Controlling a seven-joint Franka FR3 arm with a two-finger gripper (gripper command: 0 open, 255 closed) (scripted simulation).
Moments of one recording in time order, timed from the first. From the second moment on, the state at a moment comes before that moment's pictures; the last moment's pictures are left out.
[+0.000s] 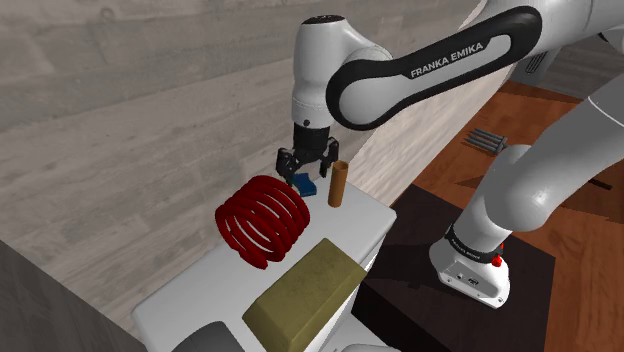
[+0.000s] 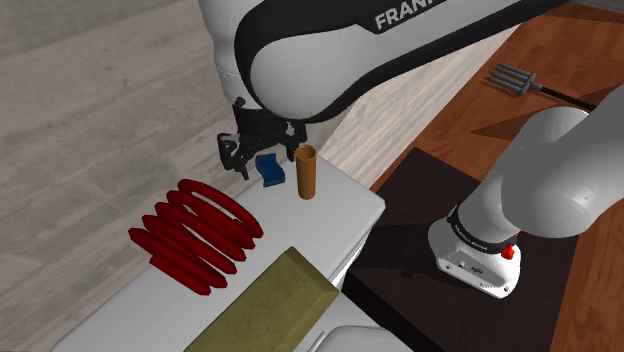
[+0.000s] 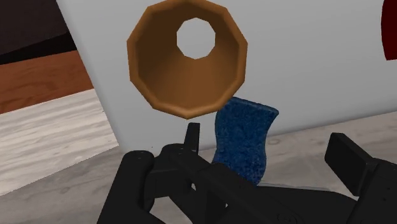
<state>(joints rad) 0.11 -0.27 0.47 -2.34 0.19 2.12 0.82</state>
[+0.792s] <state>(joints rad) 0.17 -0.23 0.43 -2.36 0.16 2.17 0.83</state>
